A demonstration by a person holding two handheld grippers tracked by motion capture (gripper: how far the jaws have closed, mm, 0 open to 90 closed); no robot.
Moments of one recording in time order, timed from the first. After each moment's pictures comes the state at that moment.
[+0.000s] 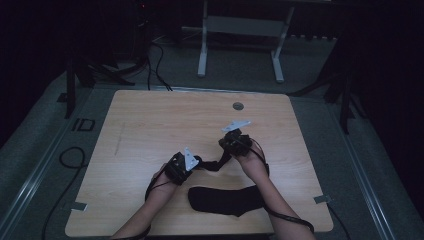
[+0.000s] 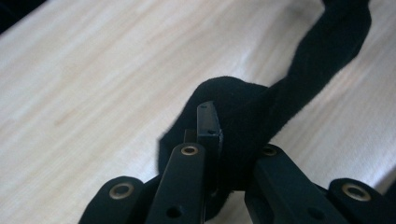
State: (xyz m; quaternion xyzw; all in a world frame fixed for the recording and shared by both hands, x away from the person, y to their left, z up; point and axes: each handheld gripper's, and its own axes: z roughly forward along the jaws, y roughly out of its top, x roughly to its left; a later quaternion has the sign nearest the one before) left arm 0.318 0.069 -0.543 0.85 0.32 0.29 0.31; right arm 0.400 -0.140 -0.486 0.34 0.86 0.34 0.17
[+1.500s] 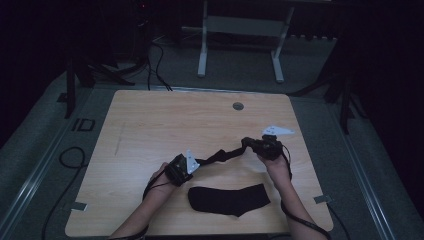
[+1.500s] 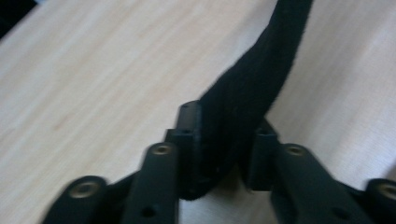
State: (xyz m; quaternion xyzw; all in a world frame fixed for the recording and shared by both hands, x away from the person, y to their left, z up) left arm 0.317 0.072 -0.555 0.87 0.28 0.28 0.28; right arm 0.401 -0.242 -0.521 0.38 0.79 0.47 0.14
